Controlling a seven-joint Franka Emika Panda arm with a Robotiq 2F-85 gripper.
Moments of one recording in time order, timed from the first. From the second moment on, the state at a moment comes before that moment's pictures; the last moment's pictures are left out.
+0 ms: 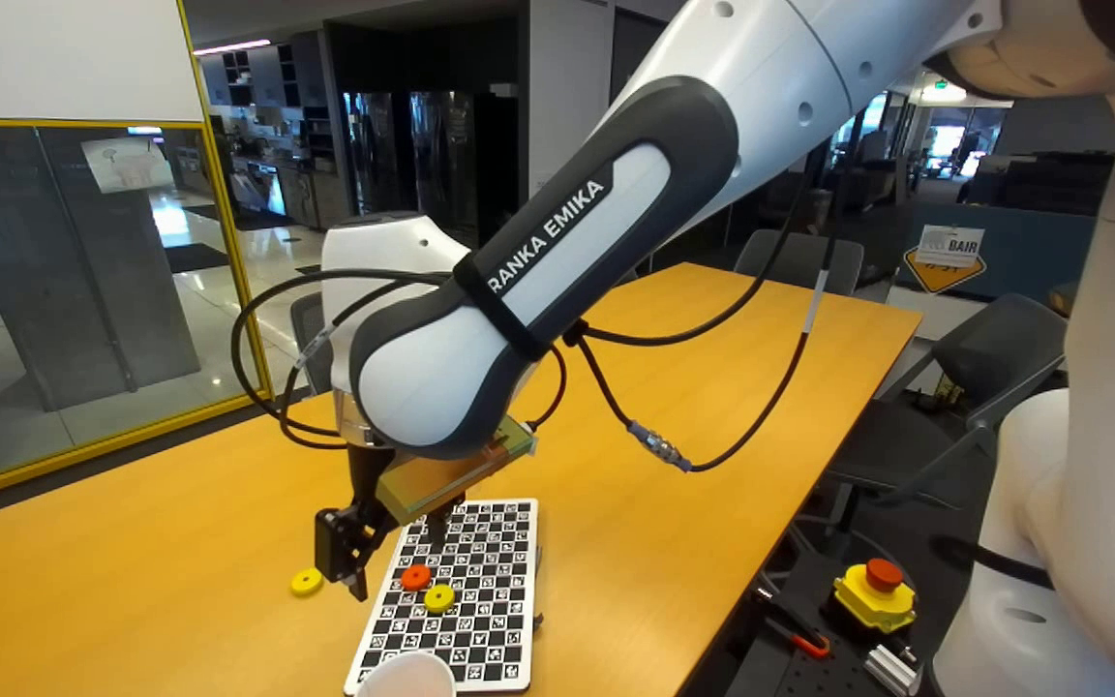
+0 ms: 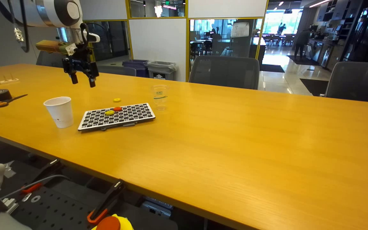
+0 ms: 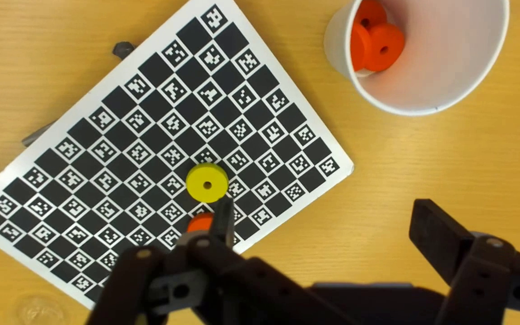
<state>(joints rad) 0.28 0.14 0.23 -2.24 -0.01 2.42 0.43</state>
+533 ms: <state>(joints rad) 0.25 0.27 0.15 -2.24 -0.01 2.51 0.45</state>
